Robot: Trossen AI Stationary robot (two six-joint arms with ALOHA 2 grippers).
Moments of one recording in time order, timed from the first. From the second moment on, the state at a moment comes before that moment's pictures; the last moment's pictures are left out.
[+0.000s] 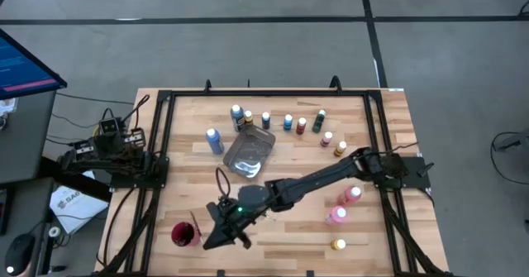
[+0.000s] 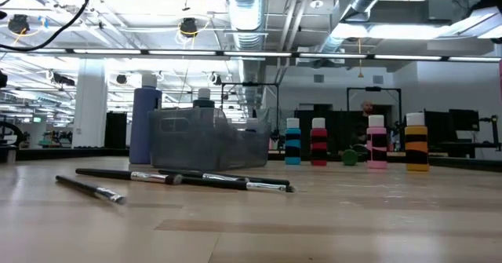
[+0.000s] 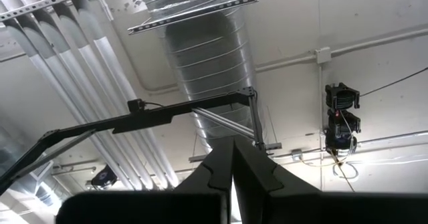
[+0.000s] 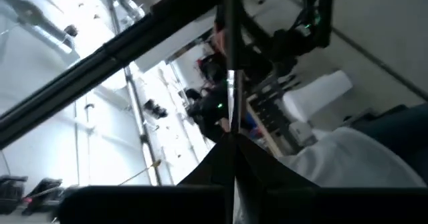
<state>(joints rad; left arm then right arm) -0.02 0.00 0.00 1.46 0.18 -1.26 0.35 2.29 1.99 0.24 -0.34 2.12</state>
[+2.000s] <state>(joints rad) -0.02 0.00 0.01 1.46 0.18 -1.26 0.34 2.56 2.26 0.24 -0.23 2.35</state>
